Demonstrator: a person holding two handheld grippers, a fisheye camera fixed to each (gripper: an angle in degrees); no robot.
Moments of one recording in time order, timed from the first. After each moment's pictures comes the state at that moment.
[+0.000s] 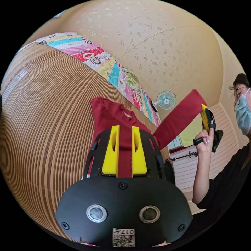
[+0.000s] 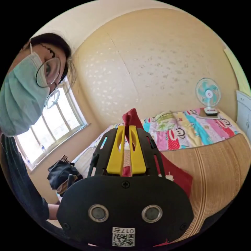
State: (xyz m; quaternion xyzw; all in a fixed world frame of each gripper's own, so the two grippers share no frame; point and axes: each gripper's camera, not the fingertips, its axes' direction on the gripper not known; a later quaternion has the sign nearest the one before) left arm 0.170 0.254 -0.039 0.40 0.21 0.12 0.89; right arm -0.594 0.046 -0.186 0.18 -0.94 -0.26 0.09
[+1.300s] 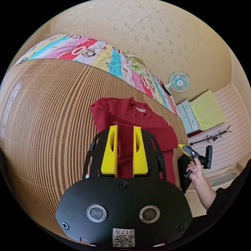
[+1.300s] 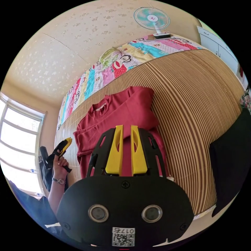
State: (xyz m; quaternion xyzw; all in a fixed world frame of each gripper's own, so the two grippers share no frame) left arm 0.201 0.136 0.042 0.31 -0.01 0.18 0.93; right arm -0.877 0.164 -0.010 -0.05 -0.83 -0.41 0.37
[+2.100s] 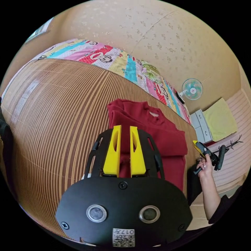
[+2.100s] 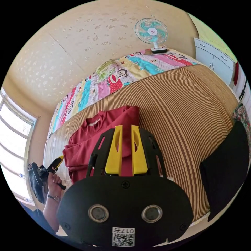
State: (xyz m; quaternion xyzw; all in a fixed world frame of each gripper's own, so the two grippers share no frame) left arm 0.141 0.165 0.068 0.39 -0.02 0.11 0.91; right arm -0.885 0.125 -0.036 0.03 -0.84 -0.35 0.42
